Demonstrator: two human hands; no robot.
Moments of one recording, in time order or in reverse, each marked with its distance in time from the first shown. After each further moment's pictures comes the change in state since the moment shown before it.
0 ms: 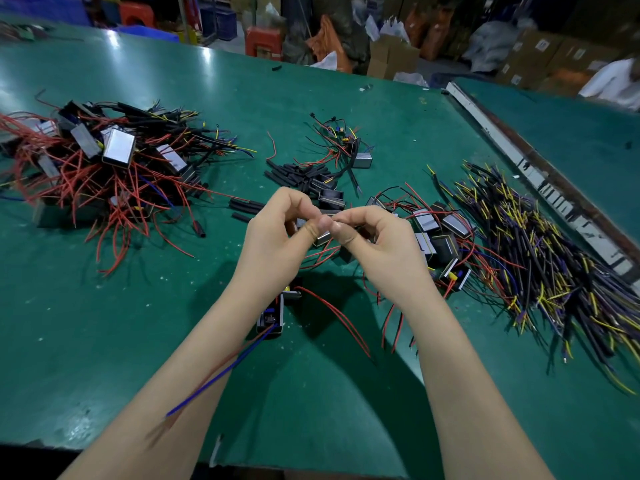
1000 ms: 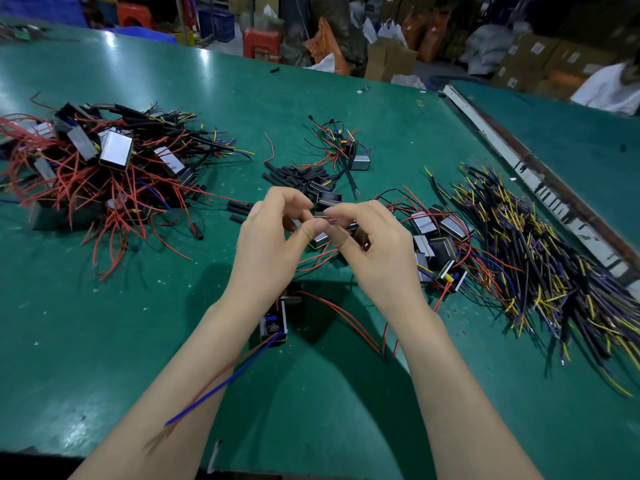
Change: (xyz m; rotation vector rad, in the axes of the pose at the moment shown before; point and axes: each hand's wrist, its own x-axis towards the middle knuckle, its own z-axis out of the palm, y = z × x) left_hand -0.001 0.002 -0.003 0.232 0.052 0.073; right_hand -0.002 0.010 0.007 -0.291 0.156 -0.386
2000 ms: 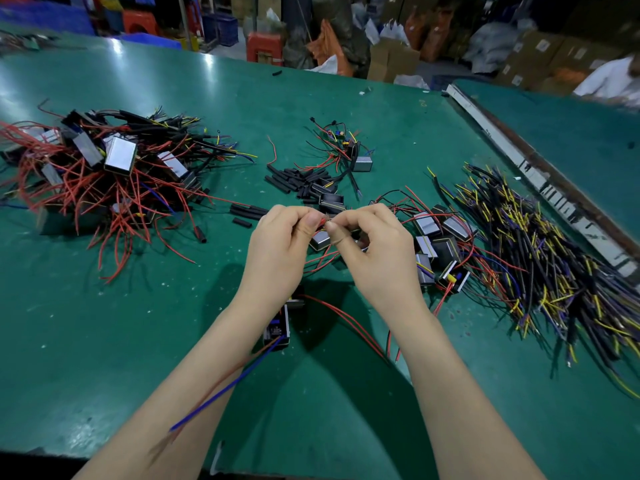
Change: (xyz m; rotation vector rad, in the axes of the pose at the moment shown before) left_hand -0.001 0.005 0.006 0.059 -0.007 -0.060; right_hand 0.001 -0.007 0.006 -0.019 0.031 0.170
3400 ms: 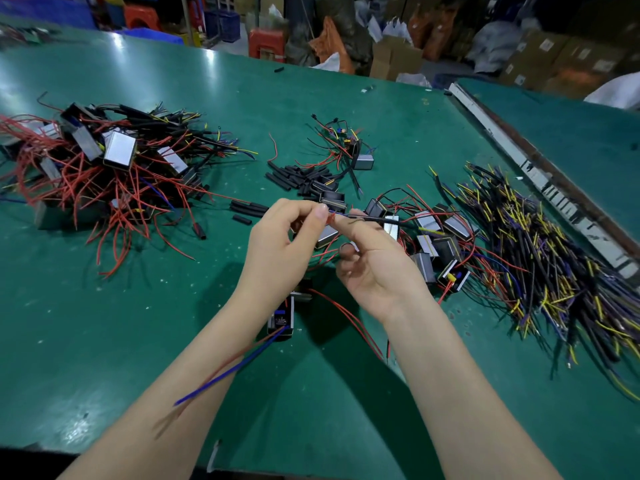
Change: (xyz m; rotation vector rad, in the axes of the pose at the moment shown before) left_hand -0.002 0.001 0.004 -0.137 0.018 -0.044; right_hand 0.008 -0.018 -0.001 1.147 -0.051 1.041
